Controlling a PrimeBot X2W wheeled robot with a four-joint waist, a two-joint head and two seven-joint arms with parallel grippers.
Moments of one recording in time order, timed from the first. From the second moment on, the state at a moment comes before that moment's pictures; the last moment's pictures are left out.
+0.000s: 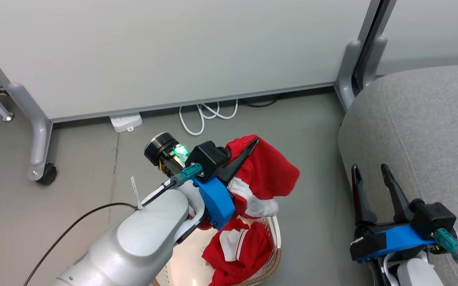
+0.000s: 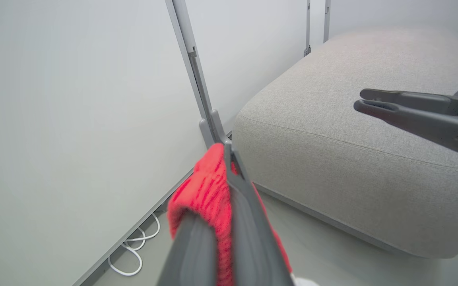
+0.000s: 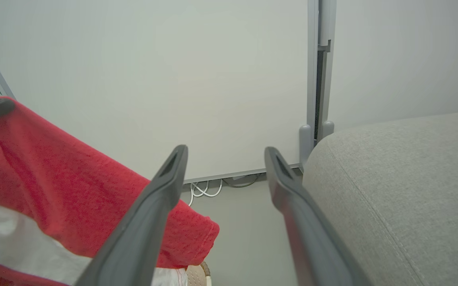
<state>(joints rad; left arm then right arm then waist) -0.86 0.16 -1.05 0.64 -0.53 -0.08 -0.26 -0.18 -0.05 0.00 0.29 0.14 0.13 -0.26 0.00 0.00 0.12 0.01</state>
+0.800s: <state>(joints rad) -0.85 0.14 -1.05 0.60 -0.54 -0.07 -0.26 -0.17 -0.12 0.15 0.29 0.11 0.13 -0.26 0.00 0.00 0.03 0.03</state>
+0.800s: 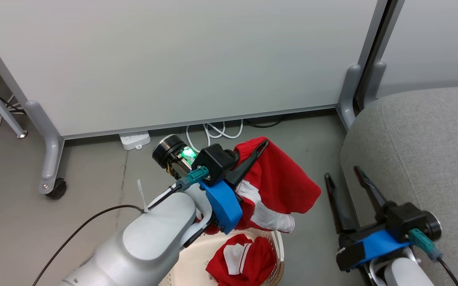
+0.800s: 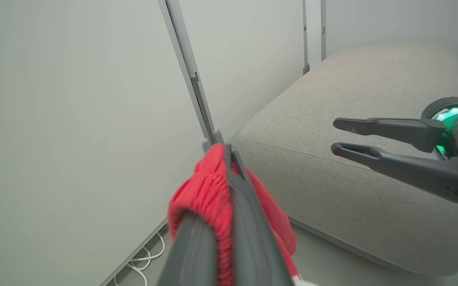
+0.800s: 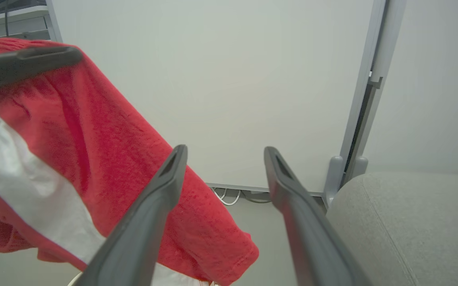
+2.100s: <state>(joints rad) -0.87 0.11 -1.10 0.59 -0.52 -0.08 -0.26 -0.76 -0.42 1.07 0.60 0.34 0.13 -0.26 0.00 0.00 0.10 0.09</state>
